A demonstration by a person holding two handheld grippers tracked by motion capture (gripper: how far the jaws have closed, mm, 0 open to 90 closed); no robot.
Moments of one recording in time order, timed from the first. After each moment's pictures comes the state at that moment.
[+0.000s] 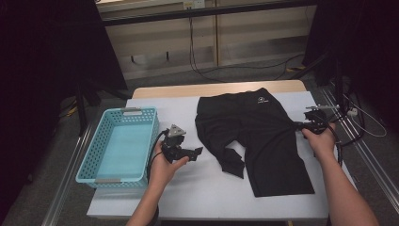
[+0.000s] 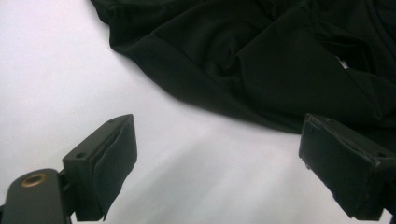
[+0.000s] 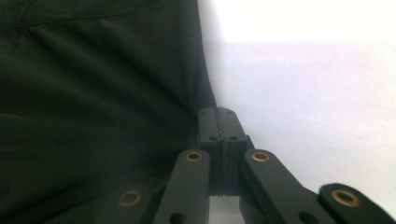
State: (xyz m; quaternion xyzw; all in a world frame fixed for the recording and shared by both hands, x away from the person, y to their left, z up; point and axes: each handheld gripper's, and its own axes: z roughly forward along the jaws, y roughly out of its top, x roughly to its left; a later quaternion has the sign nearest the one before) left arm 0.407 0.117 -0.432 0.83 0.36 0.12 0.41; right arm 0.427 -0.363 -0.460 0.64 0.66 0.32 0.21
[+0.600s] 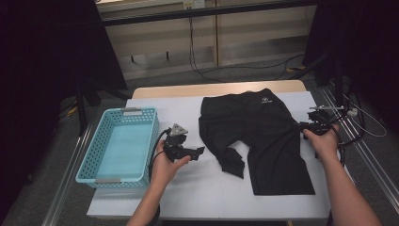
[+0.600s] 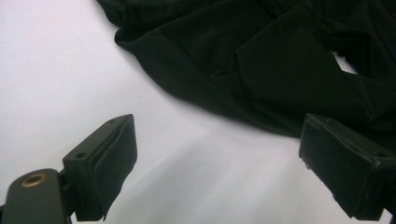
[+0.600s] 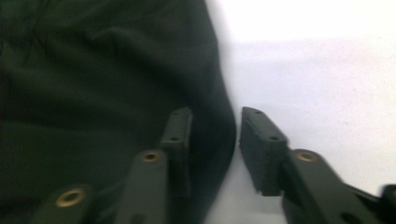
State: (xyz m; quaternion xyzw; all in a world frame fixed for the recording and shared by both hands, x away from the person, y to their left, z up) left arm 0.410 0.111 -0.431 0.83 0.35 0.12 0.41; right arm 0.421 -0.364 -0.458 0.65 0.65 0.32 0.21
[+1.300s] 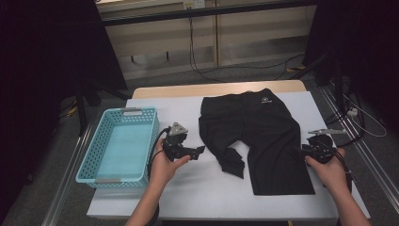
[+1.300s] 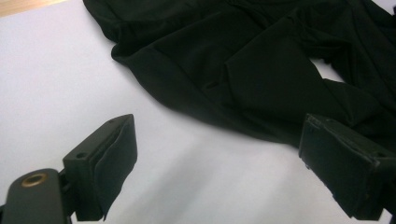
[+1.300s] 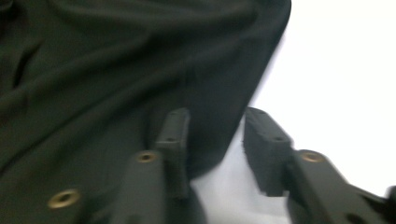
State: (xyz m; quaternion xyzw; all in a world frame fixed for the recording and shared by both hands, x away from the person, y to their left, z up) left arm 0.406 0.111 -0.422 0.83 0.34 0.12 0.42; right arm 0.330 -0.333 -0.450 0.63 0.69 0.29 0.20
